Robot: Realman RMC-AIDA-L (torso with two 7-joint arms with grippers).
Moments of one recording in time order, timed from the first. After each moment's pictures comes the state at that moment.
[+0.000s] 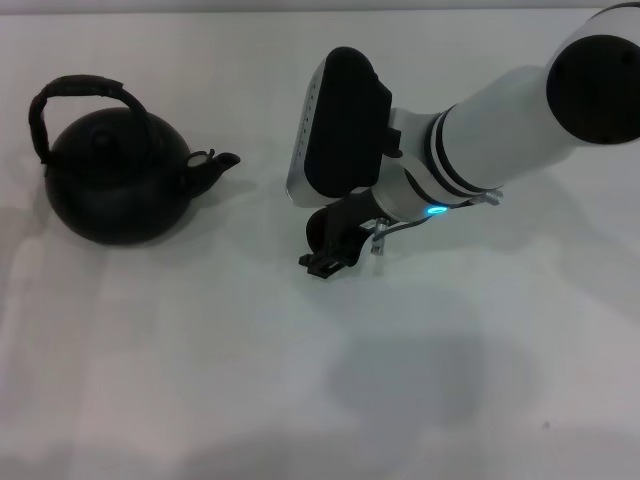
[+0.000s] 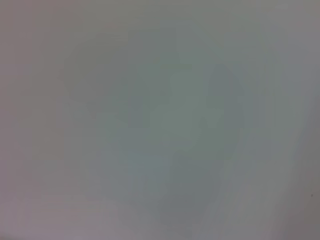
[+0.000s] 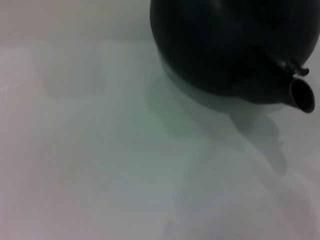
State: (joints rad) left arm -0.29 -2.08 0.86 -0.07 0.59 1.41 -0.46; right arm 0.76 2.03 -2.13 -1.07 0.83 0.89 -0.67
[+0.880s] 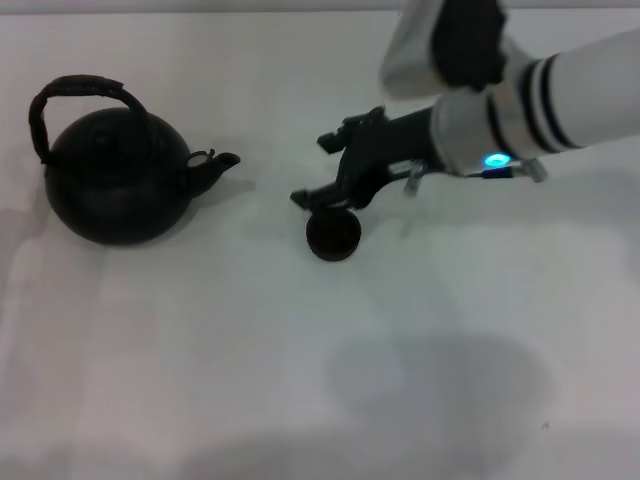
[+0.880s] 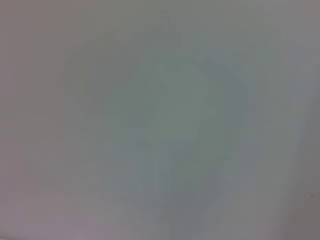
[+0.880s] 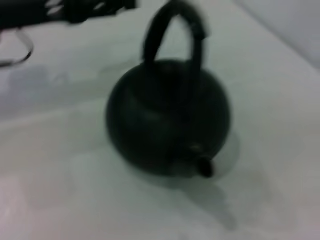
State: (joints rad) left arm -0.29 -2.08 0.86 -0.07 0.59 1.42 -0.46; right arm 0.58 2.02 -1.78 -1.10 1.14 0.93 -0.98
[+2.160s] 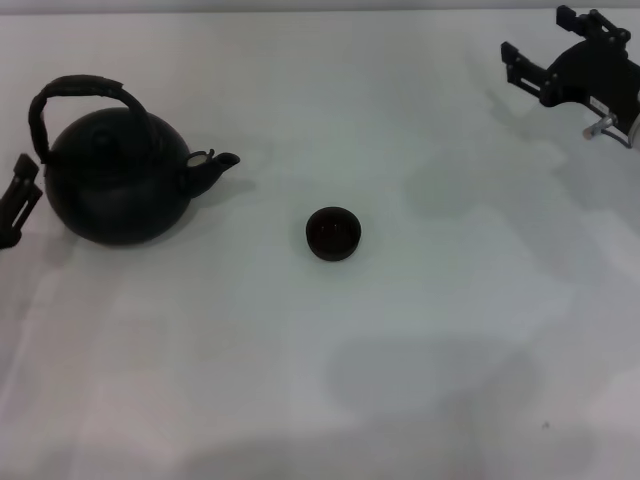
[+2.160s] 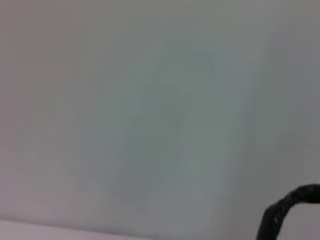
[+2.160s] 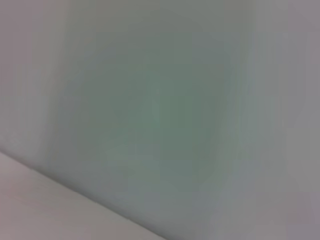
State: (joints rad) left arm -0.25 -2.08 0.88 -0.06 0.74 1.42 -0.46; right arm 0.49 2.03 -1.38 -0.29 2.52 0.85 -2.69
